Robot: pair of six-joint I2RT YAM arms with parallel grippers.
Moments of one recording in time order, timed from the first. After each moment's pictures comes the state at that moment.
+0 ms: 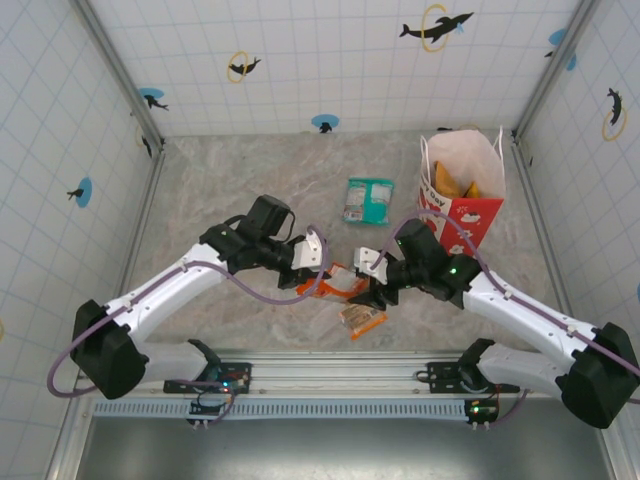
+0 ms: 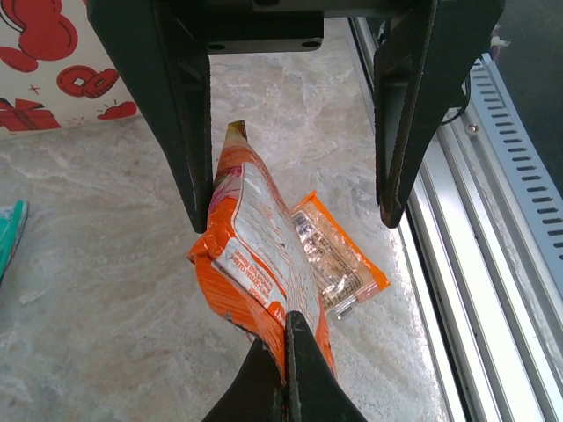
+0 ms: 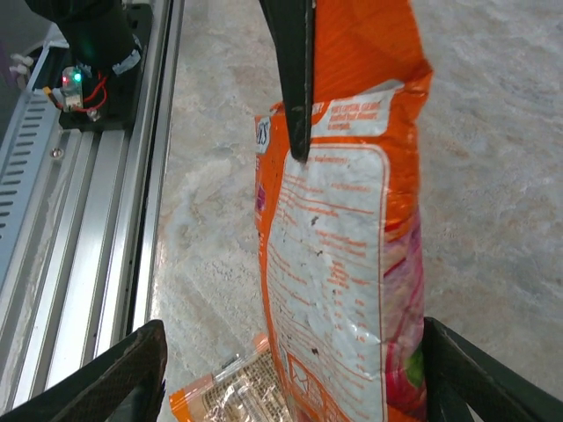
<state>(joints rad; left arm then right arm) -0.70 1.27 1.01 -0.68 0.74 0.82 0.77 1.08 0.73 -0.40 -0.58 -0.53</state>
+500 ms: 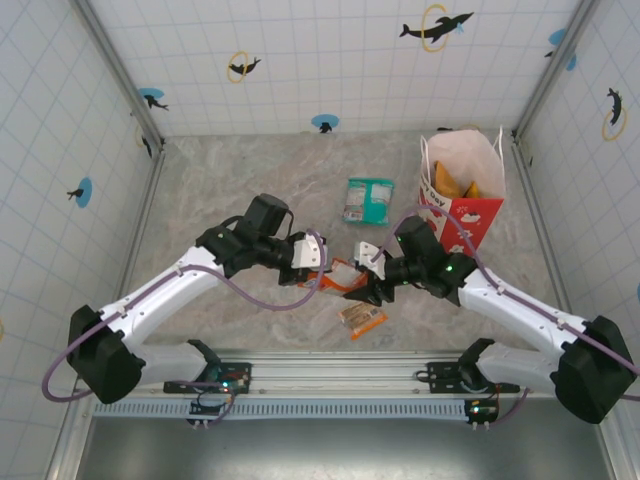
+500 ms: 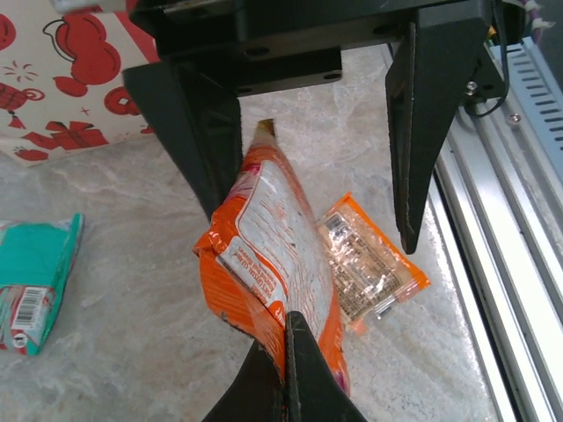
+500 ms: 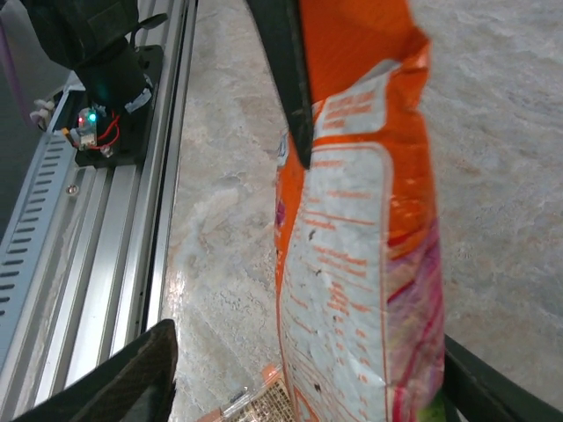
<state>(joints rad) -0.72 1.24 1.01 -0.63 0.67 0.84 0.73 1.12 0.71 -0.29 -0.67 -0.45</state>
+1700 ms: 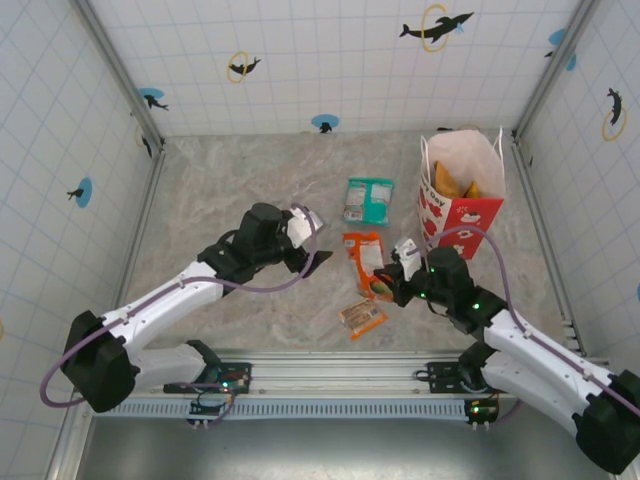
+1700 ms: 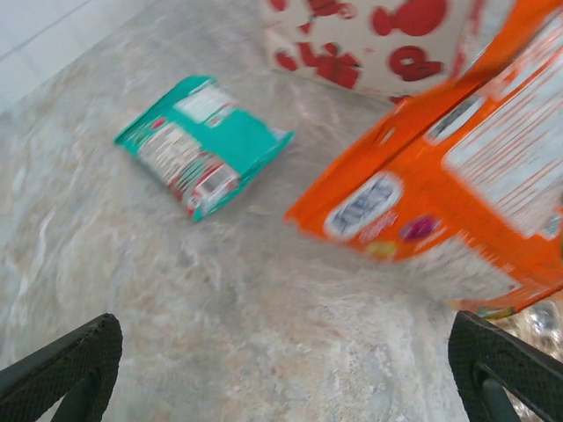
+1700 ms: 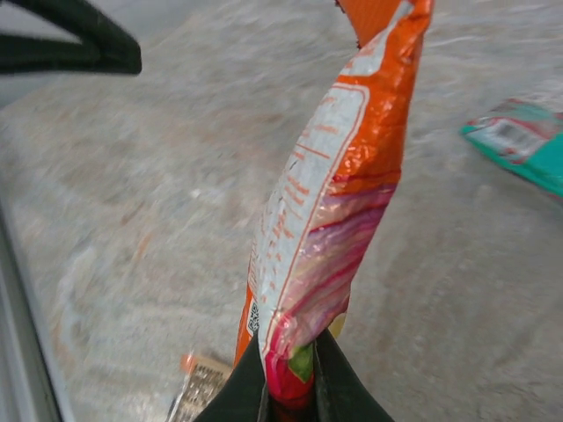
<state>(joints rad) -0.71 1.19 0.81 -0.21 0.19 0.21 0.67 0.77 0.38 -0.08 -0.26 0.10</state>
